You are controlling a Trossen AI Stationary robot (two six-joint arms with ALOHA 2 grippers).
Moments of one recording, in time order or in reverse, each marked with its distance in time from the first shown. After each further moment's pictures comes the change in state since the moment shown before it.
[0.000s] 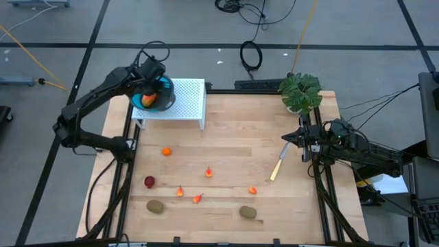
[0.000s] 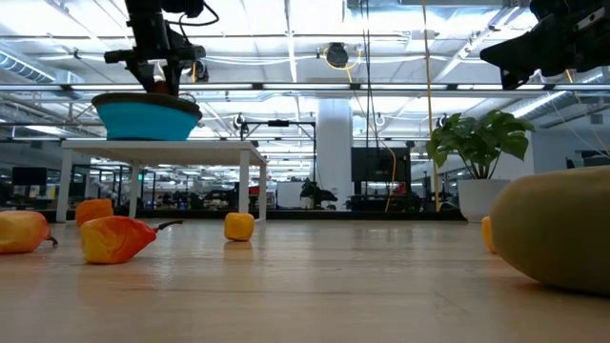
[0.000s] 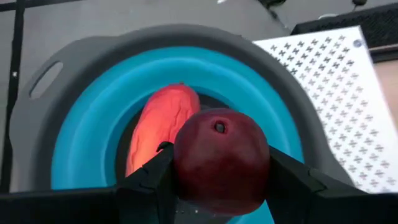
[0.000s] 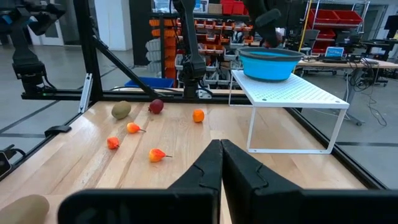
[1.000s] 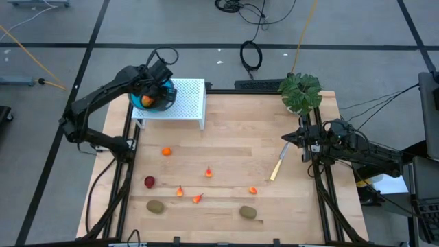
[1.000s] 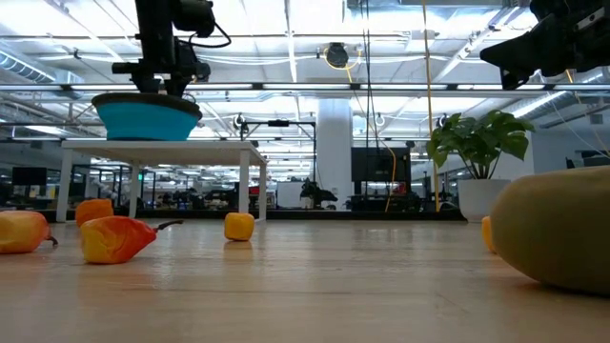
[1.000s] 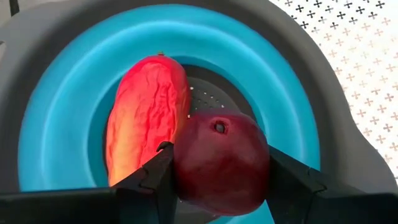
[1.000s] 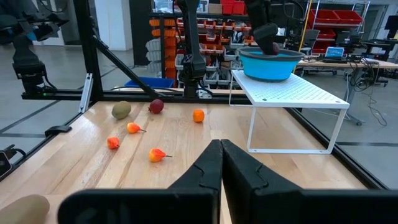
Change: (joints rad) left arm 0.004 0.086 0.000 -0.049 0.047 0.051; right arm 0.000 0.000 0.000 0.000 0.000 0.000
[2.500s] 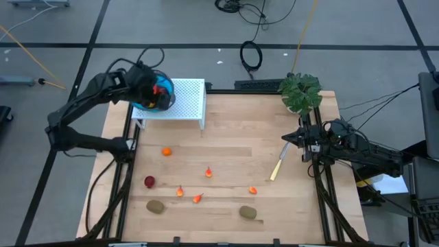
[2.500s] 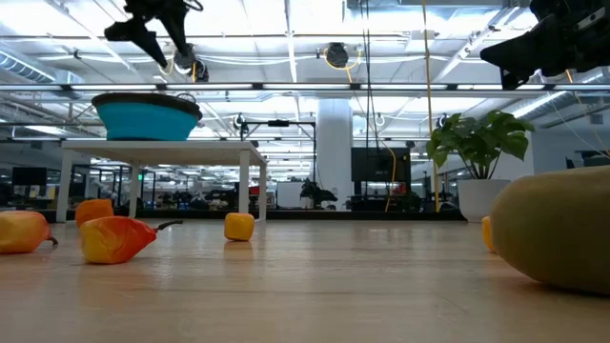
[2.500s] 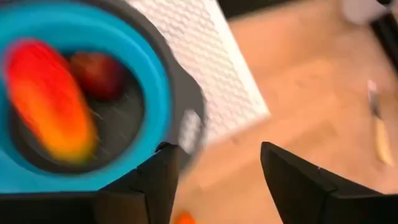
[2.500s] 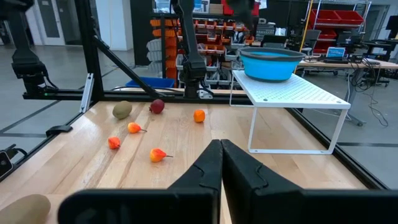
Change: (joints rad) left arm -0.180 -0.204 0.098 -0.036 0.251 -0.067; right arm 0.000 0.000 0.000 0.001 -0.004 -0.001
